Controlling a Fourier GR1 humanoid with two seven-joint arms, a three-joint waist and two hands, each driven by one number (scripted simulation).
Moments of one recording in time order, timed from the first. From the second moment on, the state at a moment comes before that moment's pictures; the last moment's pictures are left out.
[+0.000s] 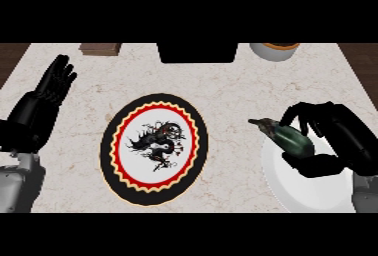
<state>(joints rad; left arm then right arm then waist) -0.25 0.35 0.04 -1.61 0.12 0.00 0.11 -0.20 -0.43 0.11 -1.80 0.57 0.21 -0.03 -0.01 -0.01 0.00</state>
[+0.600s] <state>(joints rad) -0.25 0.32 0.04 -1.61 0.09 -0.03 0.10 -0.42 -0.13 0.33 -1.88 0.63 0.29 0.31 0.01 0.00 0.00</state>
